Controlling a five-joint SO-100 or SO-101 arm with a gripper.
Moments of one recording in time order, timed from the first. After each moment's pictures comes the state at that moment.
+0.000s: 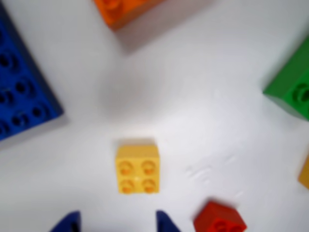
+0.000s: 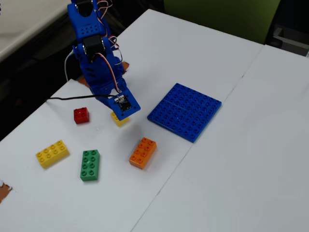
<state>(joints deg) 35.4 100.2 98.0 82.8 -105.6</state>
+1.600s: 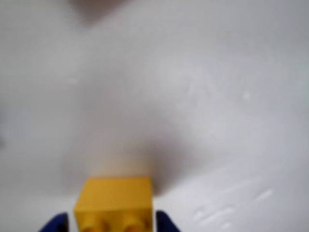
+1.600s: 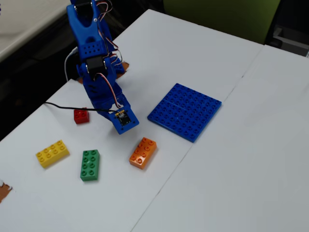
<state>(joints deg) 38.5 97.8 117.7 60.7 -108.4</state>
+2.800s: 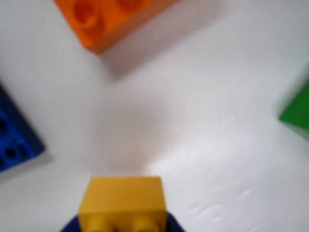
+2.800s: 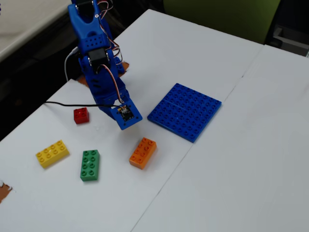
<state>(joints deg) 34.5 98.3 104.9 69.9 -103.6</state>
